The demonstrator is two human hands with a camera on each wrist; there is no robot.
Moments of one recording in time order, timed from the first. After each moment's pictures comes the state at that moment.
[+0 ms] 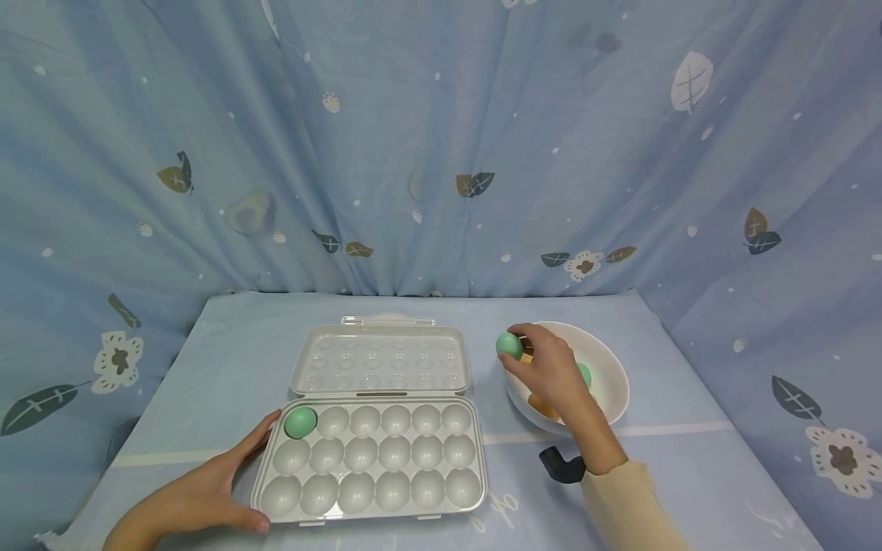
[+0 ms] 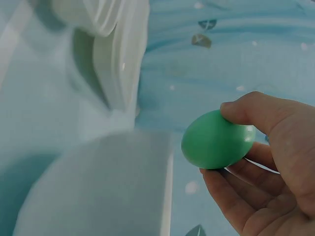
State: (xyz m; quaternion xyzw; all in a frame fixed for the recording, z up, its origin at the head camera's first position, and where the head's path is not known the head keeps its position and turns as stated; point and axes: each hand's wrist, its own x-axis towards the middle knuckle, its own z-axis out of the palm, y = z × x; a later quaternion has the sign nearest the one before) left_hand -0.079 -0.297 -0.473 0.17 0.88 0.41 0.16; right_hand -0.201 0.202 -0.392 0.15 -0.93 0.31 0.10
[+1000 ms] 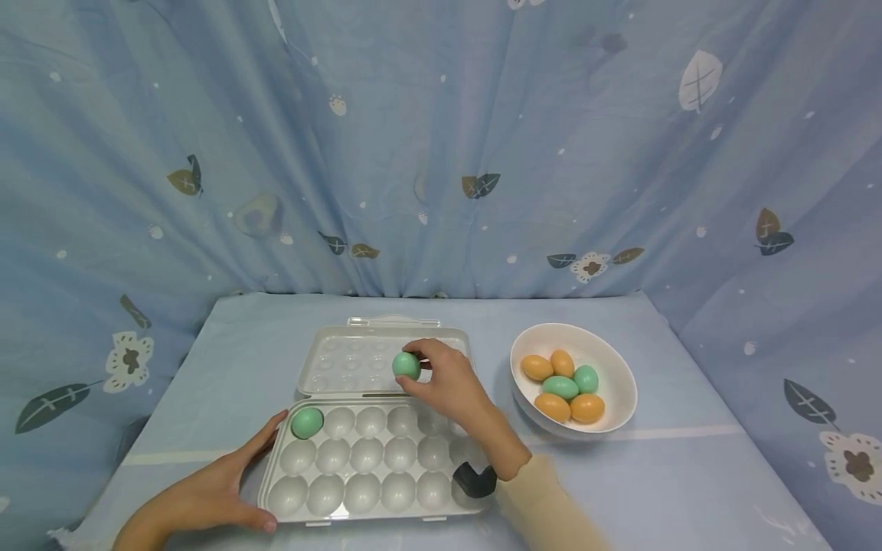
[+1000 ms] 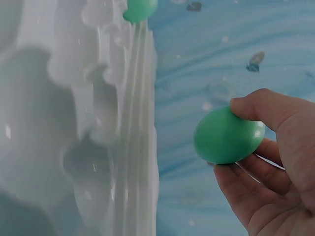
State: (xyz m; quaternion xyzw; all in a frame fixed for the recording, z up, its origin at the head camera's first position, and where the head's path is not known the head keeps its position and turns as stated) left_hand -0.077 -0.295 -0.471 0.16 0.88 0.42 0.17; right_hand -0.194 0.066 -0.413 0.28 -0.87 0.40 0.06
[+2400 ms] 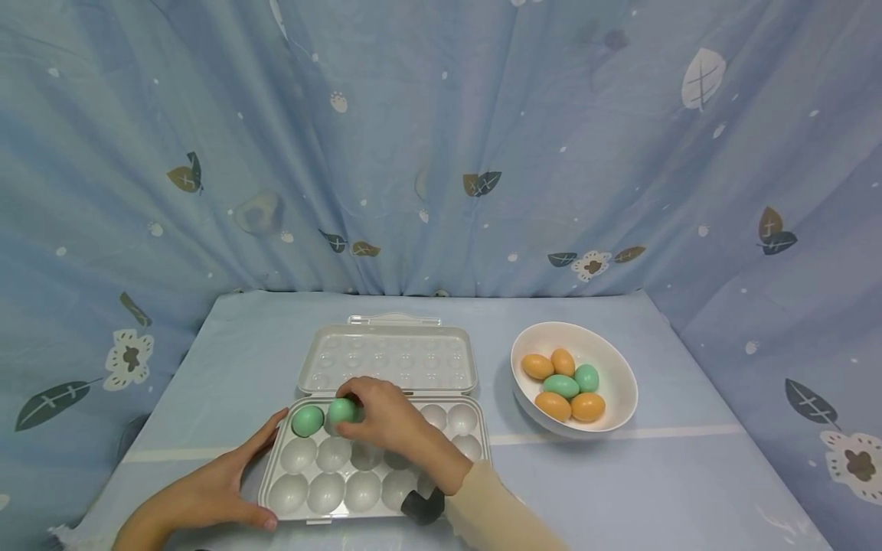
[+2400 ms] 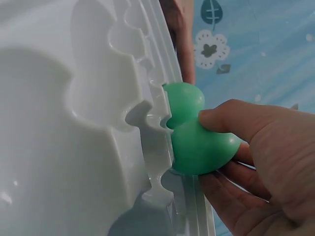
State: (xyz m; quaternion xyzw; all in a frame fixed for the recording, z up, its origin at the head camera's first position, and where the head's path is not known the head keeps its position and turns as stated) left_hand -0.076 -0.295 -0.470 0.17 0.87 0.44 0.17; right_hand -0.173 -0.012 -0.446 0.37 -0.87 0.33 -0.04
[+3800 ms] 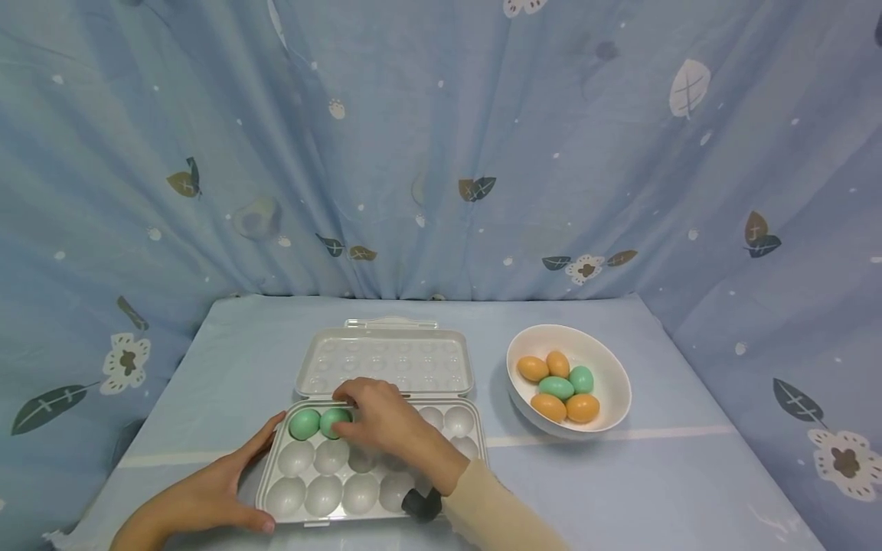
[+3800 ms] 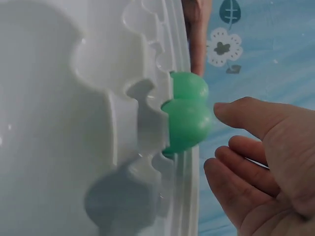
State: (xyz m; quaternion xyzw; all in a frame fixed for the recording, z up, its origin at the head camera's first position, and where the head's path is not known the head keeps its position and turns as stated) left_hand -0.078 -0.295 -0.469 0.17 0.87 0.42 0.19; right_hand -0.169 -0.014 -0.434 0.37 -0.88 0.28 -0.01
